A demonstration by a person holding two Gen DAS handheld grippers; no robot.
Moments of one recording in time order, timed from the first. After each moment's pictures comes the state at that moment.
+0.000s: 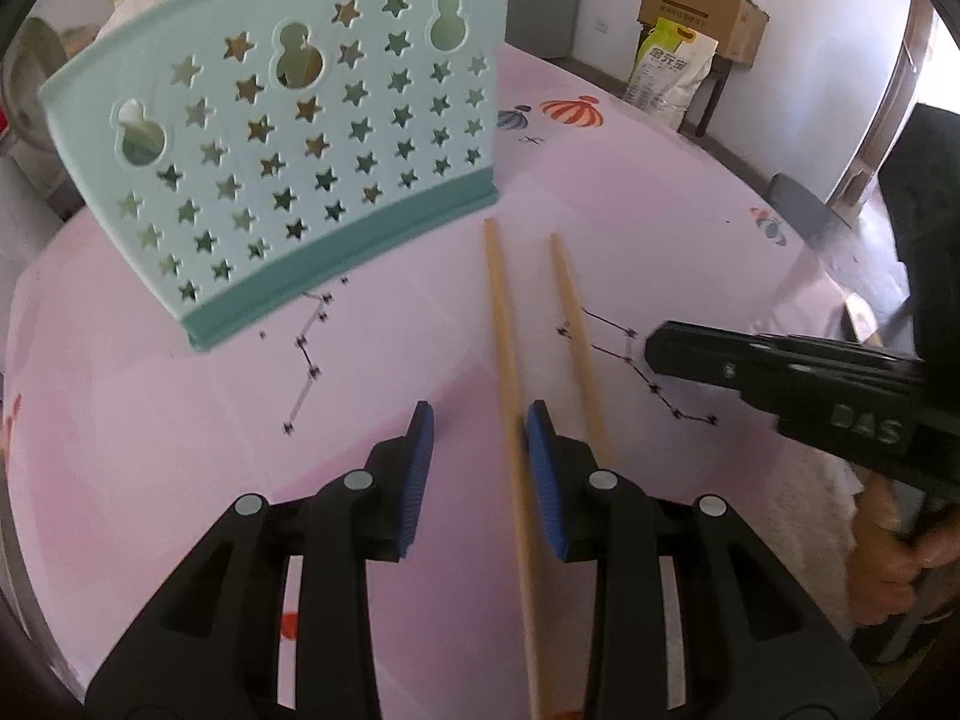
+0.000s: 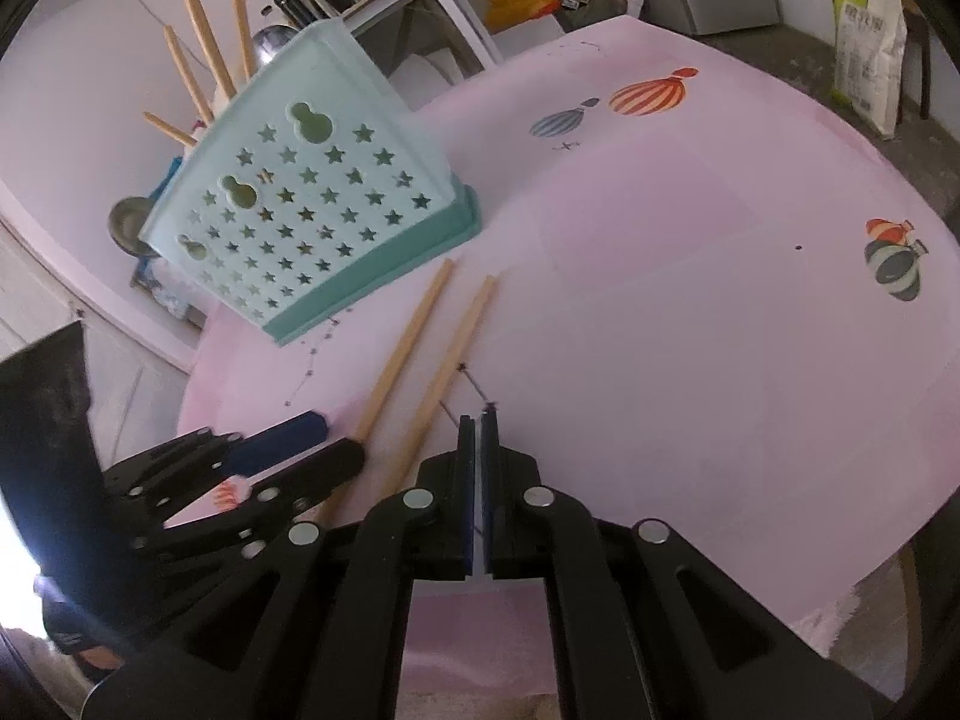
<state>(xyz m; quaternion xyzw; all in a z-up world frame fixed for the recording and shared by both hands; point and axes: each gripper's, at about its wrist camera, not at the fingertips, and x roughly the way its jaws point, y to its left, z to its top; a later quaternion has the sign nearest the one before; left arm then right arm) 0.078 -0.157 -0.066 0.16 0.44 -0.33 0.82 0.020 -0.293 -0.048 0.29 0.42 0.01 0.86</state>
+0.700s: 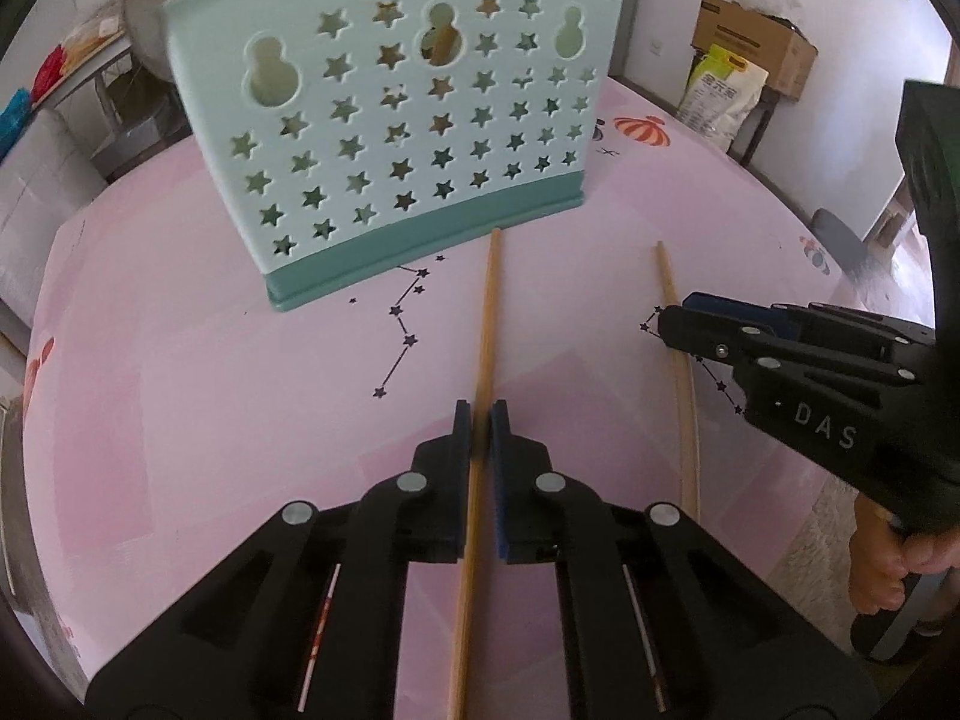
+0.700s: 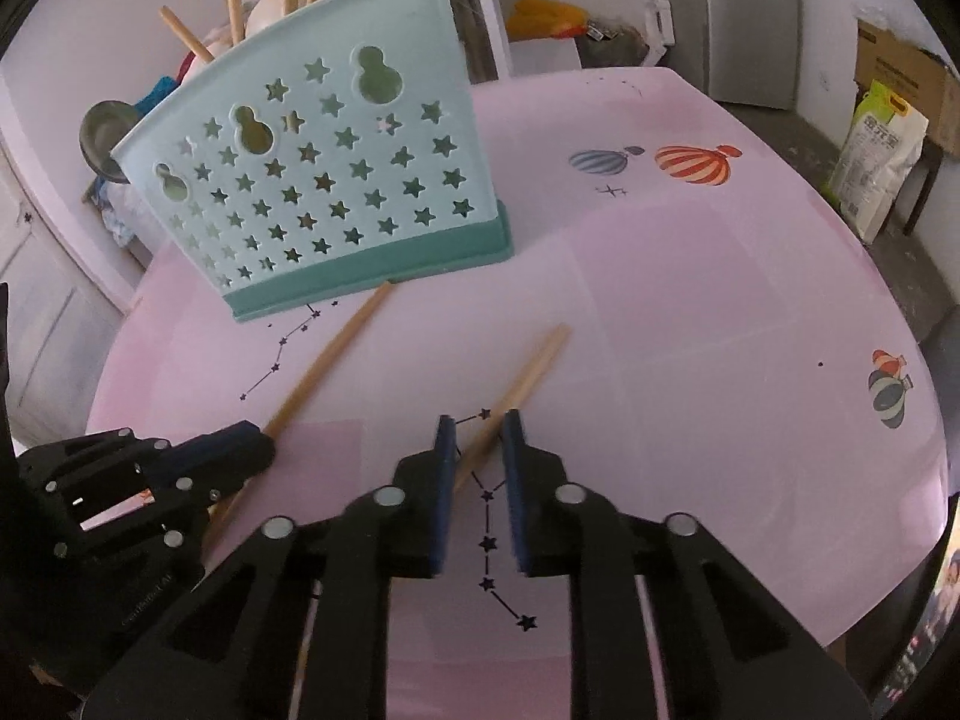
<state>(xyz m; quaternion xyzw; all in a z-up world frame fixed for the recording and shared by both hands) 0.084 -0.112 -0.064 0.12 0.45 -0.28 0.84 0.053 -0.254 -0.036 0.15 0.45 -0.04 0.88</state>
